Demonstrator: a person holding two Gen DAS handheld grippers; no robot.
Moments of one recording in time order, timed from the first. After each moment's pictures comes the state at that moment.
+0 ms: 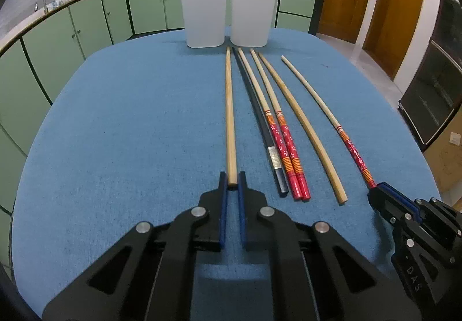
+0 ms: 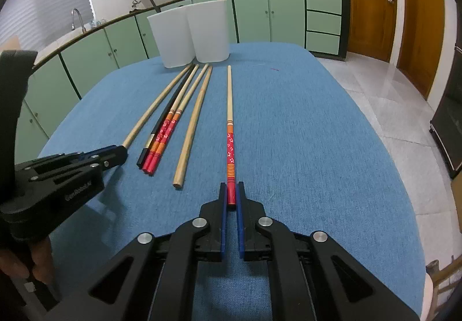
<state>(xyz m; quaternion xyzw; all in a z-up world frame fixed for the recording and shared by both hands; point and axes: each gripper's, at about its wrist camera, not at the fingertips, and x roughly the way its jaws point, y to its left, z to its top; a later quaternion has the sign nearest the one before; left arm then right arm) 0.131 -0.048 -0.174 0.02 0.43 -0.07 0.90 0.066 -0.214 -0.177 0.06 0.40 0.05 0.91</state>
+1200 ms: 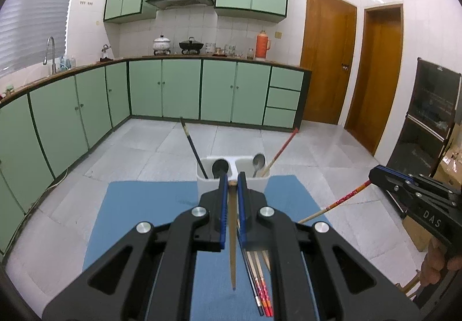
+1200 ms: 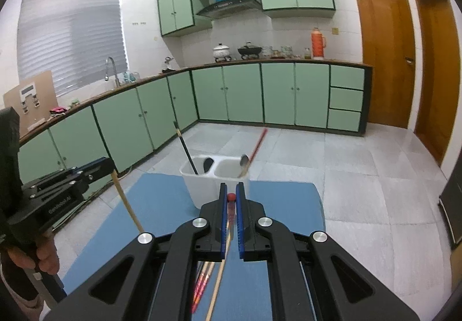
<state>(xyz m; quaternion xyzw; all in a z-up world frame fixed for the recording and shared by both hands) 0.163 -0.019 0.047 -0.02 0.23 -0.11 0.97 0.132 -0.236 0.053 0.04 0.24 0.12 0.96</state>
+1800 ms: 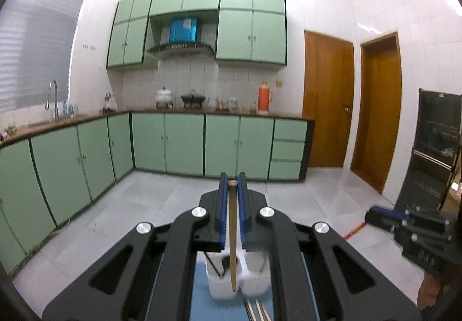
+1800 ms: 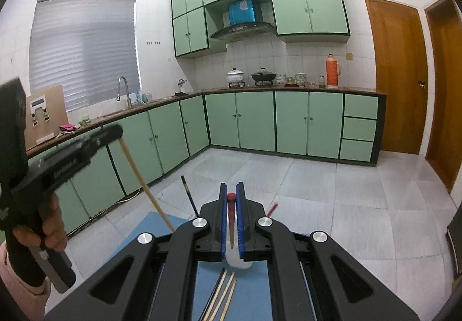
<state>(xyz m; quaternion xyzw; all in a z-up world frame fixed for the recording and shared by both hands) 0.228 -0.029 0.145 -0.01 0.10 -0.10 0.99 0.205 -0.235 0.118 0.04 0.18 0.15 0.97</state>
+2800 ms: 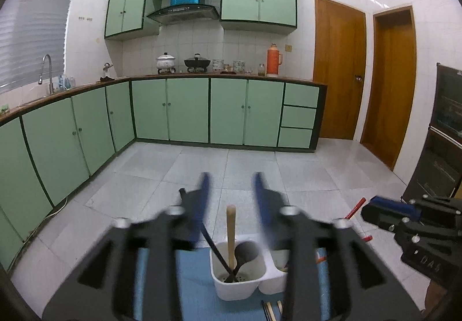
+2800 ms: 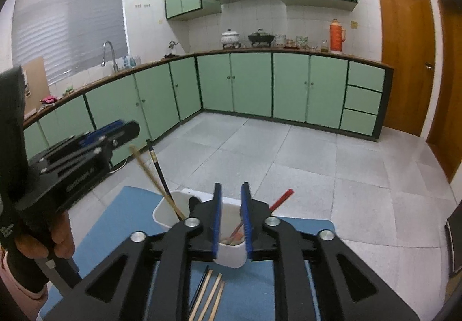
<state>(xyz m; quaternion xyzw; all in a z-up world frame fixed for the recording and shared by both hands) 0.328 -0.021 0.047 0.00 0.18 -0.08 0.98 0.297 -0.219 0.043 0.02 0.26 0.12 0.96</state>
